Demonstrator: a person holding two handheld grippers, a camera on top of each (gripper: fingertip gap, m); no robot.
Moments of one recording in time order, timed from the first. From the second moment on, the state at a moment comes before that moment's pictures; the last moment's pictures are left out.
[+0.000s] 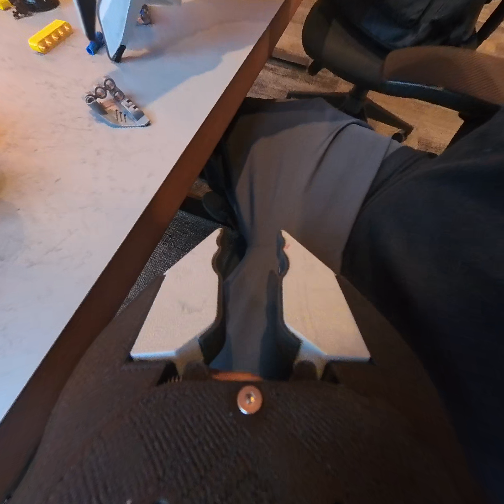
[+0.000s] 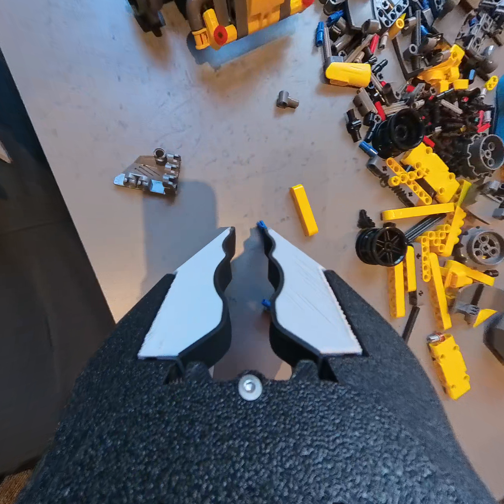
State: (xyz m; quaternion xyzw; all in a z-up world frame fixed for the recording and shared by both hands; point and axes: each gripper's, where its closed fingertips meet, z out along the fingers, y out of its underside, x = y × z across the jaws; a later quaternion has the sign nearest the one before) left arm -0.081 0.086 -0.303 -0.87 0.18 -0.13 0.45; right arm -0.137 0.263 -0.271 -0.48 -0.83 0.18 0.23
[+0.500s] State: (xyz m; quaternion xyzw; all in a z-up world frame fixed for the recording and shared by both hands) left arm -0.081 0.075 -0.300 -0.87 0.18 -0.12 0.44; right arm -0.136 0.205 -0.242 -0.54 -0.74 0.28 0.29
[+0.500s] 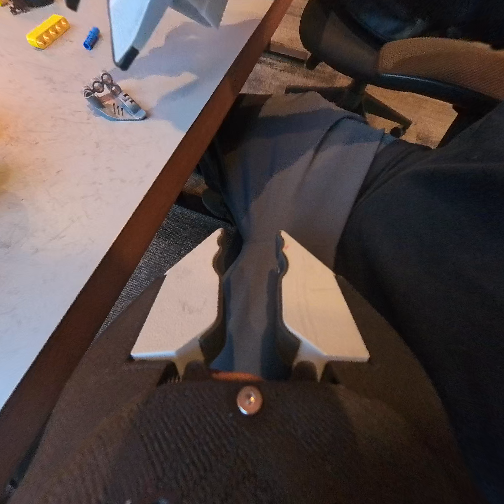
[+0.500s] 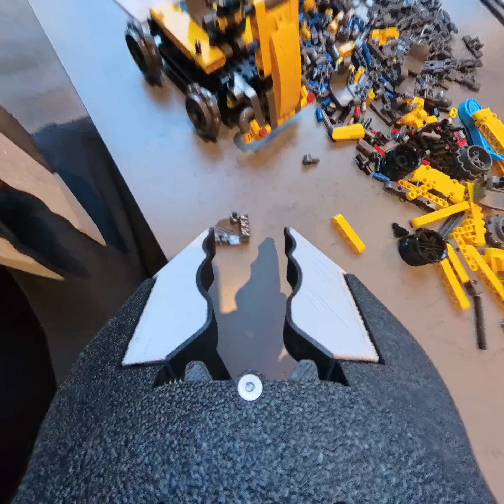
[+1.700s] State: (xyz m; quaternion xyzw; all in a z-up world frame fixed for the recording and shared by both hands) left arm -0.080 0.074 -0.310 -0.88 0.18 -0.12 0.42; right arm -0.122 0.188 -0.262 -0.57 -0.72 0.33 0.22
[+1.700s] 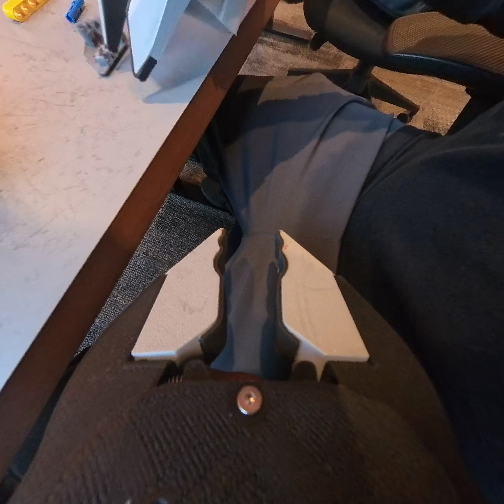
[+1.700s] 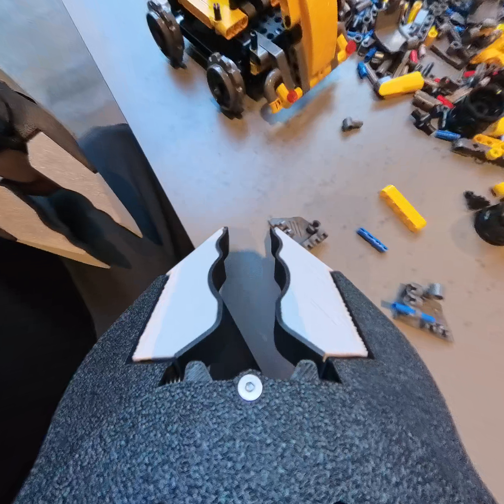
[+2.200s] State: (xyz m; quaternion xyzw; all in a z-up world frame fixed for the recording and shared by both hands) left arm -0.080 0.073 -0.309 -0.88 0.18 -0.12 0.42; right arm -0.115 0.230 -0.255 -0.59 -0.69 0.29 0.29
